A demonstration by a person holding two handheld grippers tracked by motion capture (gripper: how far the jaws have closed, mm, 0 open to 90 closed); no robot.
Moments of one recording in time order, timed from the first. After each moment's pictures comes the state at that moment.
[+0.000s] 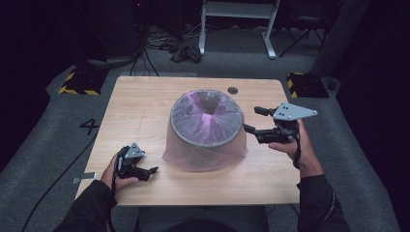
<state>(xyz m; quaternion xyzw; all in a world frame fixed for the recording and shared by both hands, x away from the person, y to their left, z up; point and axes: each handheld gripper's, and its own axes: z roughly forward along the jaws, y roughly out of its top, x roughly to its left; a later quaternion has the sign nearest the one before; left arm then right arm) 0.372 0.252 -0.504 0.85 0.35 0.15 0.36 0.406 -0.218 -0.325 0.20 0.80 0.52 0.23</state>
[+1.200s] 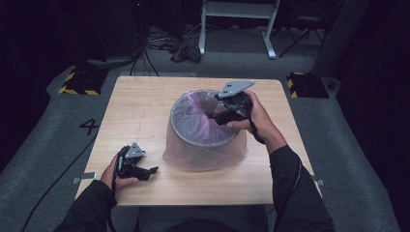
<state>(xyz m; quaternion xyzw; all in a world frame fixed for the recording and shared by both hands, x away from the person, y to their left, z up) 0.373 0.251 -0.504 0.85 0.35 0.14 0.36 0.463 -0.101 -0.307 0.17 0.87 0.41 0.21</state>
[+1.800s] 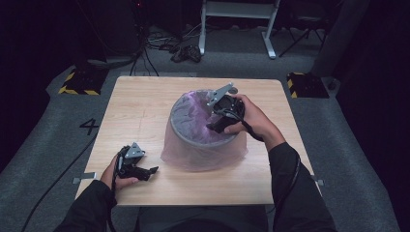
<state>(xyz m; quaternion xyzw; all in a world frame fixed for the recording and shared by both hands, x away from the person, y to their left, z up) 0.373 0.251 -0.504 0.85 0.35 0.14 0.36 0.471 -0.083 -0.324 0.14 0.94 0.26 0.16</state>
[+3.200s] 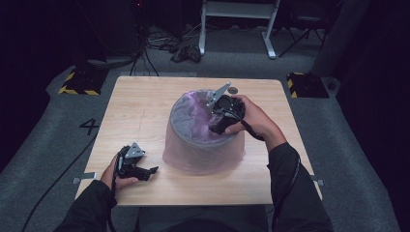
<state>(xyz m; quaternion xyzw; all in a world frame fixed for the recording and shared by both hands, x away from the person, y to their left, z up) 0.373 0.251 -0.504 0.85 0.35 0.14 0.36 0.472 -0.083 -0.324 0.15 0.95 0.23 0.15</state>
